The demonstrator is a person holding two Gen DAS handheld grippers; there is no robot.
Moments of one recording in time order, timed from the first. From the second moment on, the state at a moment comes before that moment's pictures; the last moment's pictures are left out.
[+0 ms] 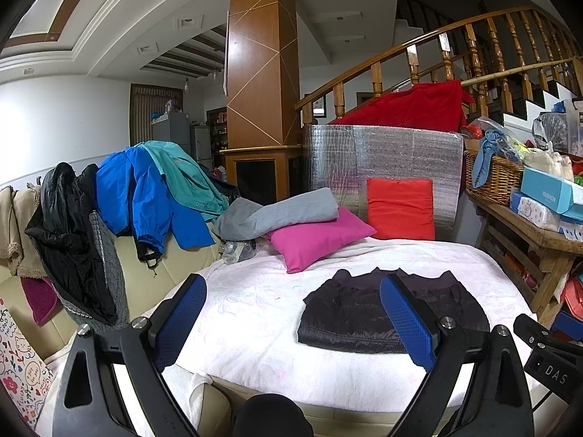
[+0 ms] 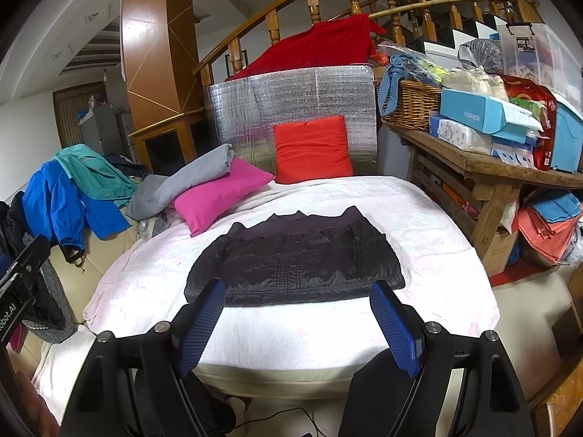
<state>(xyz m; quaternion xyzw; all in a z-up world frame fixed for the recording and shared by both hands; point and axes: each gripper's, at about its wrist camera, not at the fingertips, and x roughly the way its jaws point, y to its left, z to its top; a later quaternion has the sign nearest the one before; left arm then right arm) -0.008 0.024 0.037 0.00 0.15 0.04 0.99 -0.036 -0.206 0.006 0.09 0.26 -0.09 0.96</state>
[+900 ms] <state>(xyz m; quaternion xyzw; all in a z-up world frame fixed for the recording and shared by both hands) -0.009 0.020 0.034 0.00 0.16 0.04 0.99 -0.036 -0.199 0.005 0.10 0.25 -0.09 0.96</state>
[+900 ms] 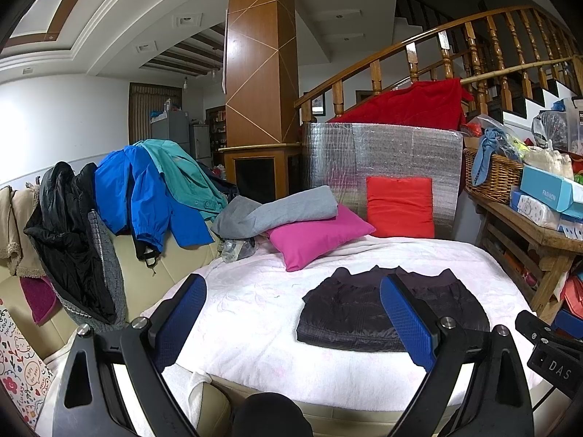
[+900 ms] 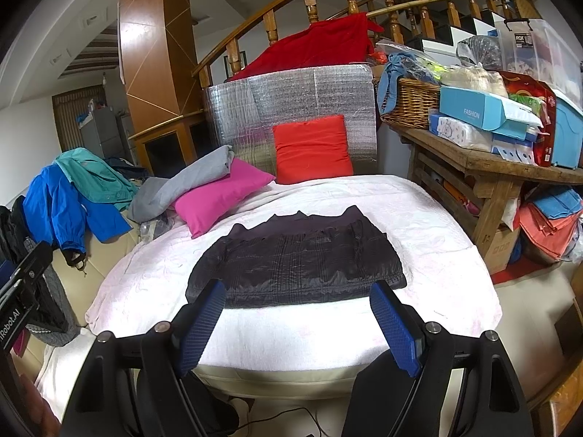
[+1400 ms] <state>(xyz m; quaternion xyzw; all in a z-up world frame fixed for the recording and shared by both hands) 0.004 0.012 0.034 0.01 0.16 0.04 0.99 -0.027 -0.206 0.002 0.10 0.26 -0.09 0.96</state>
